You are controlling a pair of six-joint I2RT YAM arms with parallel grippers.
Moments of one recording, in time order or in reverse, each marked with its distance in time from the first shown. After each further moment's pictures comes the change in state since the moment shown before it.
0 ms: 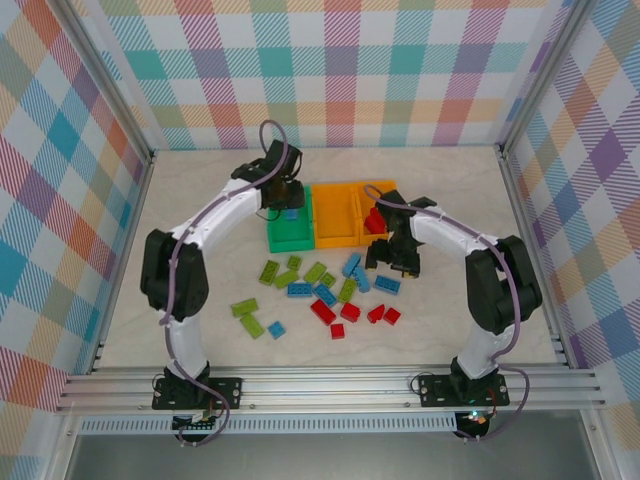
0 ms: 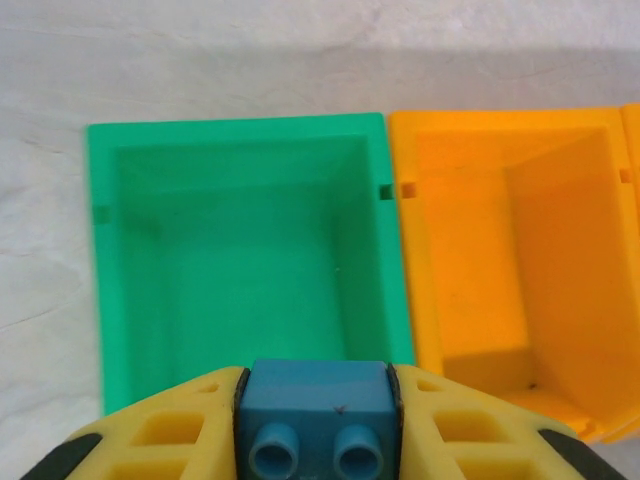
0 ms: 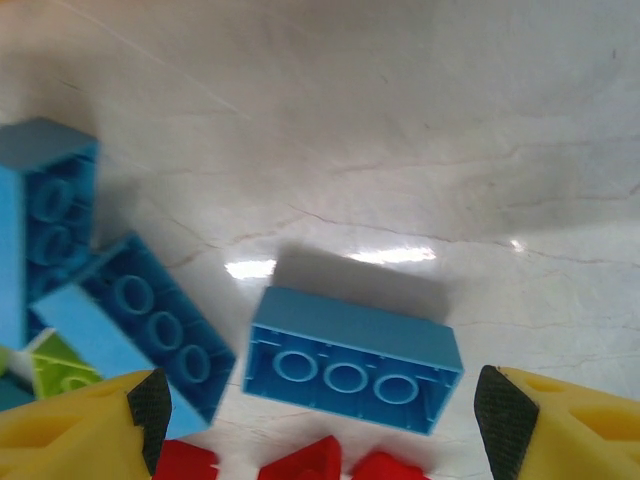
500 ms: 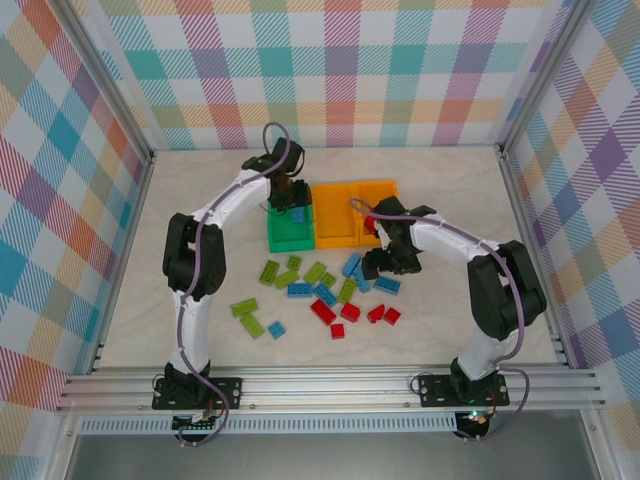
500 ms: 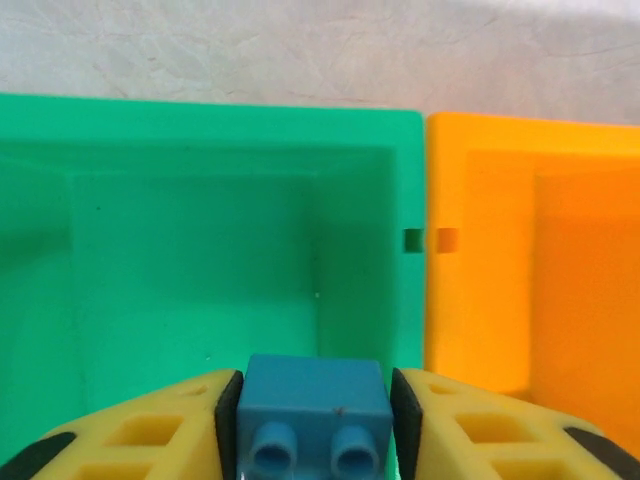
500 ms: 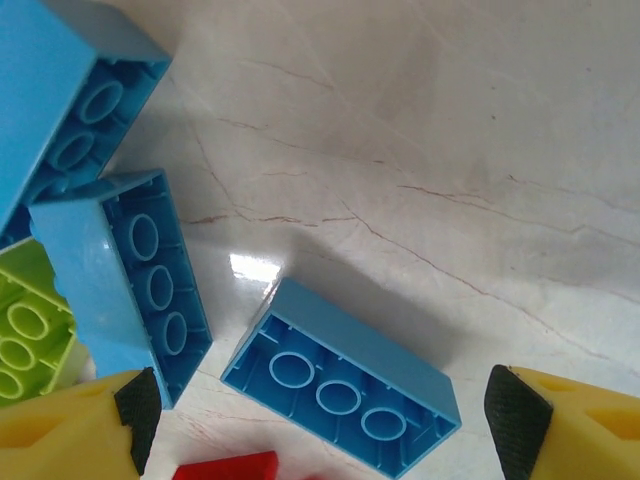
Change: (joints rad) left arm 0.045 0.189 0.163 -0.062 0.127 -0.087; right arm 0.021 -0.030 -0.063 0.090 0.005 -0.372
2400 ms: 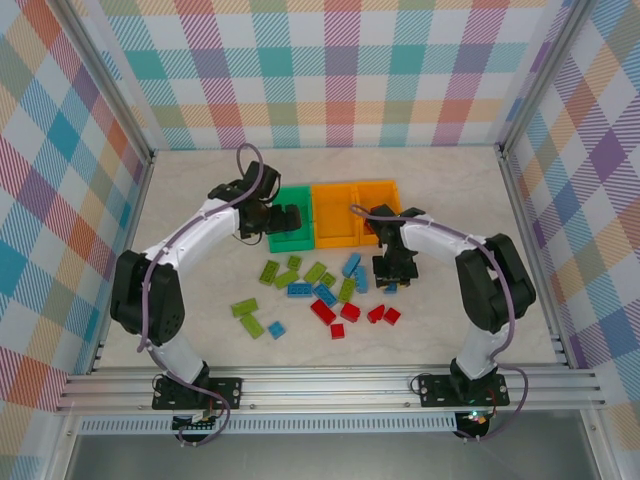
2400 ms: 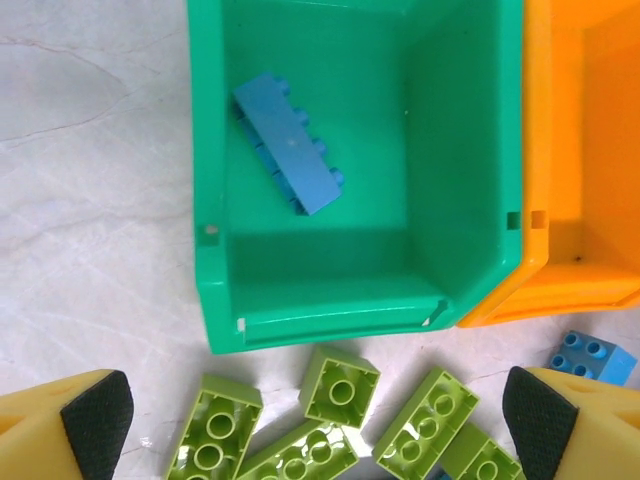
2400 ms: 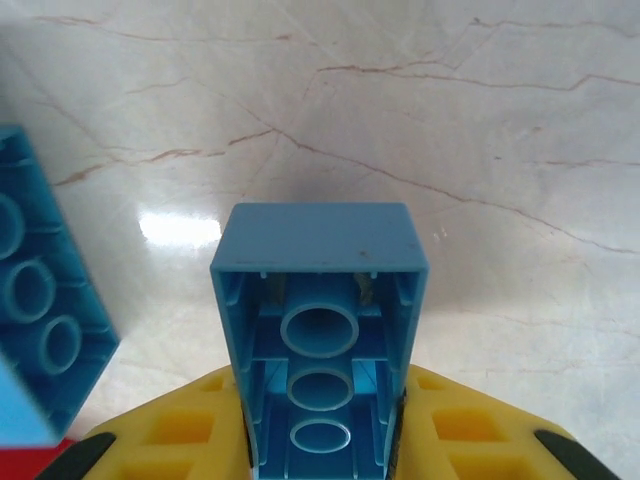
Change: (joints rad) left arm 0.005 -0.446 -0.493 0.039 -0.040 0.033; right arm 0.040 0.048 0.017 -0.111 0.059 0.230
